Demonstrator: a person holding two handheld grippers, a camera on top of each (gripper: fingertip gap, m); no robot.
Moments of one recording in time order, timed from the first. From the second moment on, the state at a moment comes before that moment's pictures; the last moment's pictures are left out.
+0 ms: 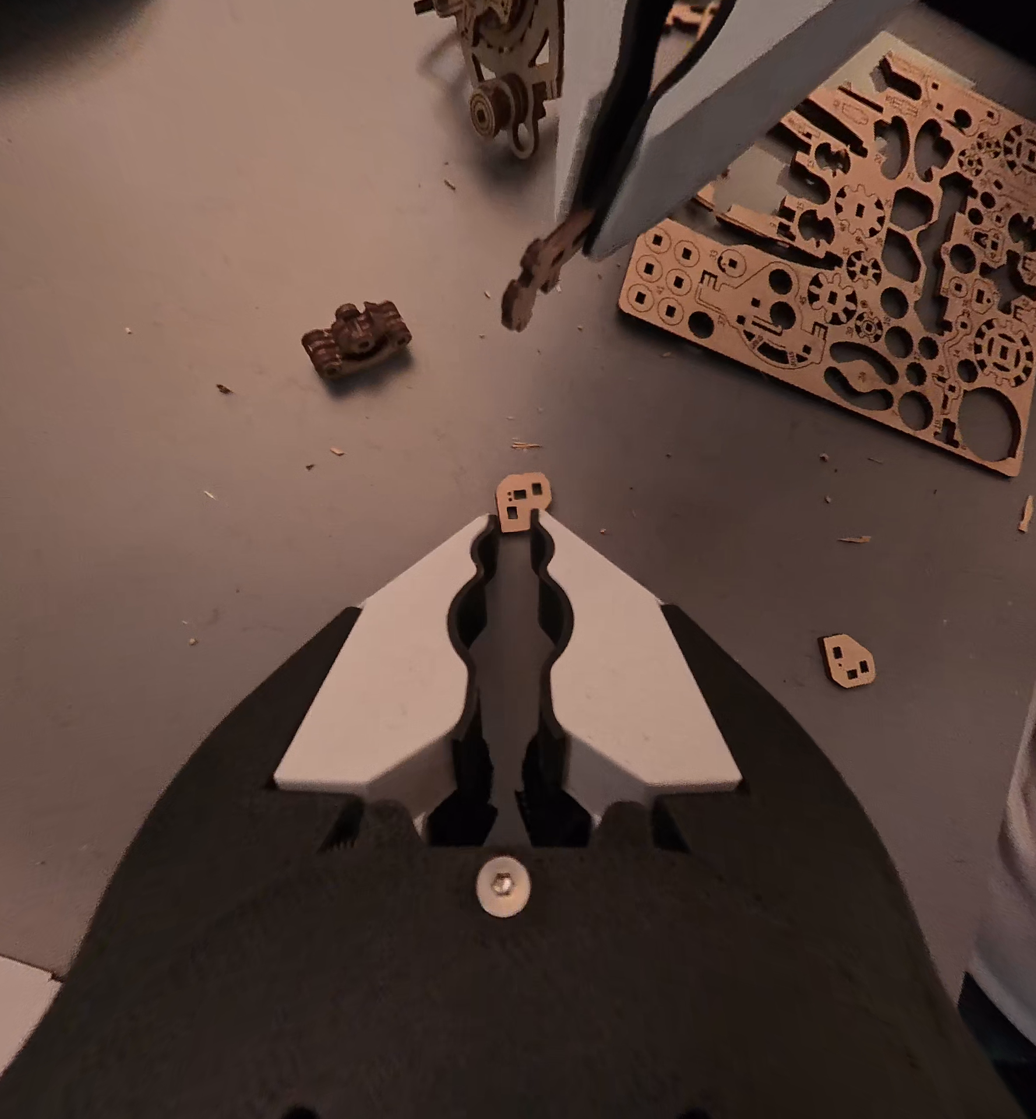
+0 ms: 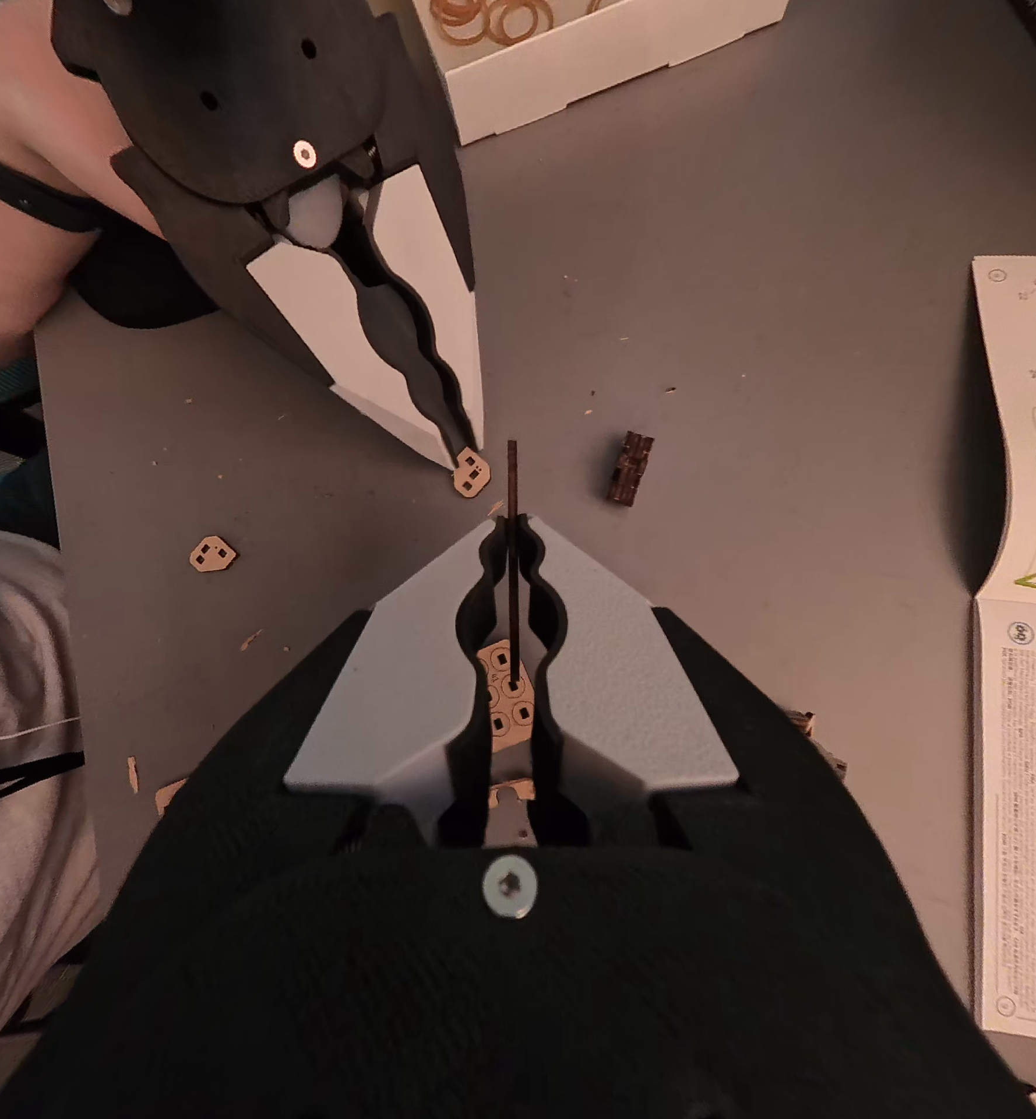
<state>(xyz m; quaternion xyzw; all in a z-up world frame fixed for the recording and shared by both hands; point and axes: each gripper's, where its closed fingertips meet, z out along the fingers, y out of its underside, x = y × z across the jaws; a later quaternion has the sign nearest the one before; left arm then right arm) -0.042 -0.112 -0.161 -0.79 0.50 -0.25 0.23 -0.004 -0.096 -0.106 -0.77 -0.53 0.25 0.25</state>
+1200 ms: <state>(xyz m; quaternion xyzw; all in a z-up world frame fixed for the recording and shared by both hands) -0.037 -0.113 -0.149 -0.78 0.50 -0.27 0.25 -0.021 -0.115 -0.157 -0.68 -0.66 0.21 0.23</state>
